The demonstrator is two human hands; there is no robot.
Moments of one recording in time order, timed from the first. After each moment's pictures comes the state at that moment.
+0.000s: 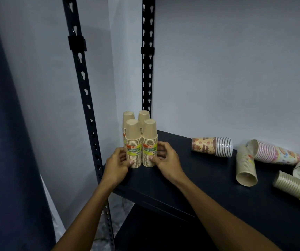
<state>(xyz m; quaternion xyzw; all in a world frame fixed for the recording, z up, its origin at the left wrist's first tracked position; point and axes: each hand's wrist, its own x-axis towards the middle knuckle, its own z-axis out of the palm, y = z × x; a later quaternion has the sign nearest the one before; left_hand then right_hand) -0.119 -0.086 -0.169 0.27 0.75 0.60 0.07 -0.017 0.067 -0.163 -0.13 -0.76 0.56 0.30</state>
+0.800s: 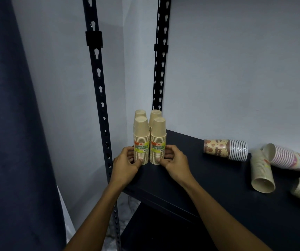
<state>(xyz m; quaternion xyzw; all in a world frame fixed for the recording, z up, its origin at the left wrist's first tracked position) -0.128 -0.089 -0.178 0.27 0.77 0.58 0.01 -0.032 0.066 -0.172 -0.17 -0.79 0.52 0.28</state>
